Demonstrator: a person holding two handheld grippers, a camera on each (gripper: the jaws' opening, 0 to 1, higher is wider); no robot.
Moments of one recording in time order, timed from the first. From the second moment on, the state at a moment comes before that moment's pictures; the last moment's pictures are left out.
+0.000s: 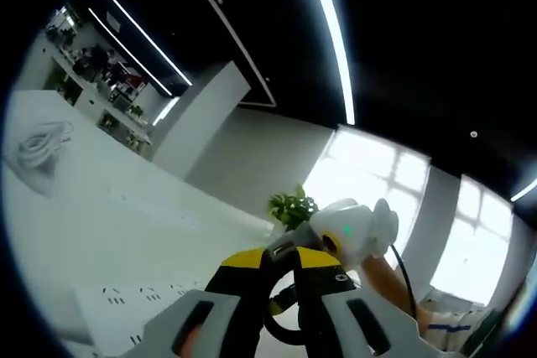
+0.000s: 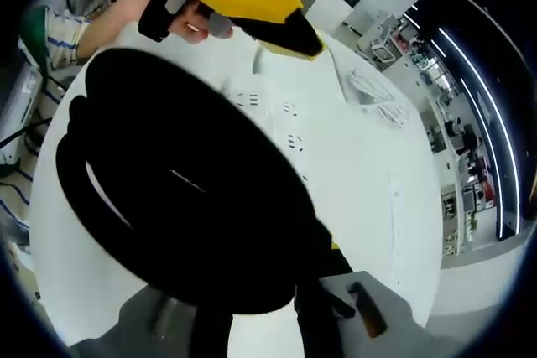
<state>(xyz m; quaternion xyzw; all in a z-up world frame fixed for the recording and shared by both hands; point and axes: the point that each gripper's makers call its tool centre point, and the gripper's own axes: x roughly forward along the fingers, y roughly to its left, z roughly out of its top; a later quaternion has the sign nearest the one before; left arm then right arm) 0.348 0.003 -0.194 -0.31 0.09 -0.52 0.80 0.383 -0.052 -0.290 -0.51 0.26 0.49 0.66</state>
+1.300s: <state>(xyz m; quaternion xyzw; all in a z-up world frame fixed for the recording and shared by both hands) 0.349 0.005 -0.204 -0.31 0.10 -0.50 0.80 0.379 -0.046 -0.290 -0.47 0.14 0.48 0.73</state>
